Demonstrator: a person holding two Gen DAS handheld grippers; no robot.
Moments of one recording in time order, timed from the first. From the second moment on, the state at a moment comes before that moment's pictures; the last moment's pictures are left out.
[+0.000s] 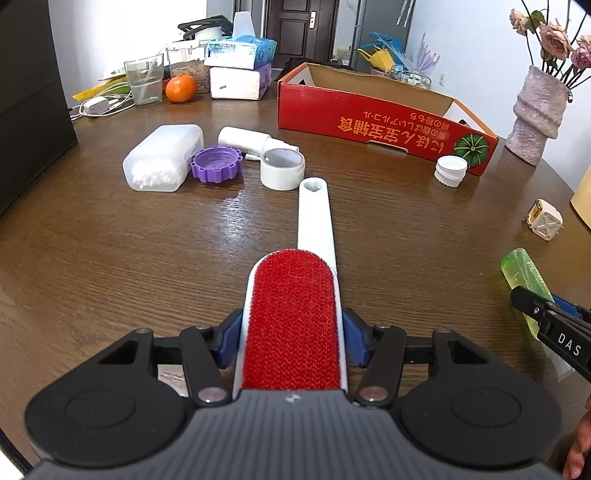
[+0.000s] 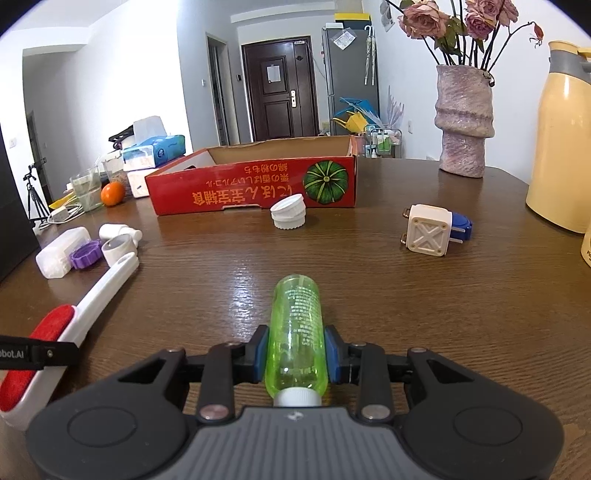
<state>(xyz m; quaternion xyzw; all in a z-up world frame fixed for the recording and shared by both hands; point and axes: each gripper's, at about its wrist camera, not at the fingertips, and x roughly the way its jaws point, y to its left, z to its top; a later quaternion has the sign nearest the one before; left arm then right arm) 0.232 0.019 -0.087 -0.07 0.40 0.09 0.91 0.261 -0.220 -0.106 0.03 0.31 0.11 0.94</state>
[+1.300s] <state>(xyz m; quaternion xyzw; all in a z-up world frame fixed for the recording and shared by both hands) 0.277 0.020 -0.006 -0.07 0.31 0.02 0.95 0.283 -0.200 -0.035 0.06 0.23 0.10 0.97</state>
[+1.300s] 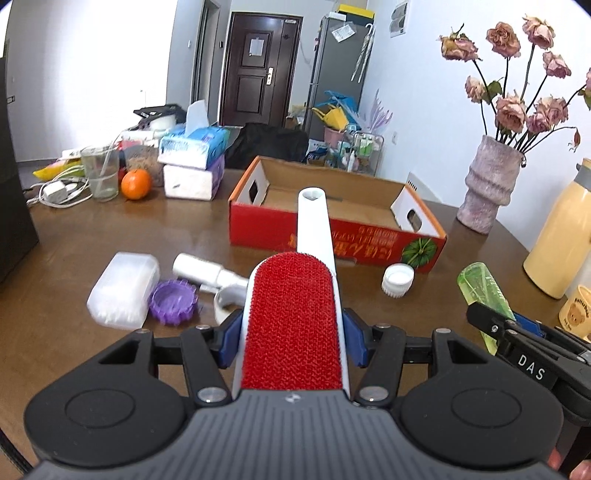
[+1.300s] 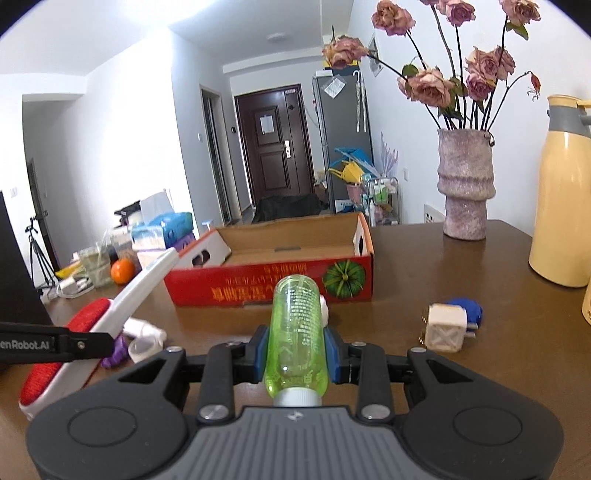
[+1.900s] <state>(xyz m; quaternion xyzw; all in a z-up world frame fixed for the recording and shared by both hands) 0.348 0.015 0.014 -0.09 0.28 0.01 0.96 0.342 -0.186 -0.013 0.09 0.20 0.10 0.97</state>
